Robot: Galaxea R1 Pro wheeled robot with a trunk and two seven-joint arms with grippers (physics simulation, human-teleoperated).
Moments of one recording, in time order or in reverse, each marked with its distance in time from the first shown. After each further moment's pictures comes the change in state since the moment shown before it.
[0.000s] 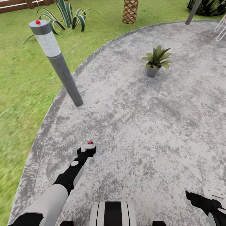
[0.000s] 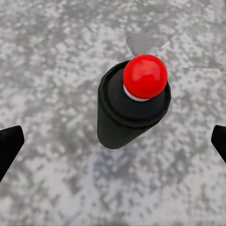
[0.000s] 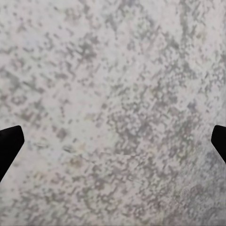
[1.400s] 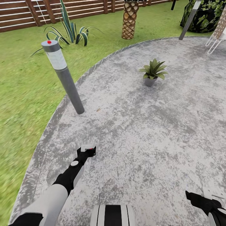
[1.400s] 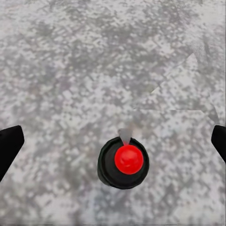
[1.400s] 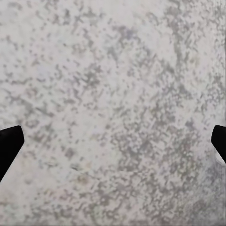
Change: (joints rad) left arm 0.000 0.001 -0.001 0.000 0.000 0.000 0.000; right arm 0.000 0.001 0.000 0.000 0.000 0.000 0.000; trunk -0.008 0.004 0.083
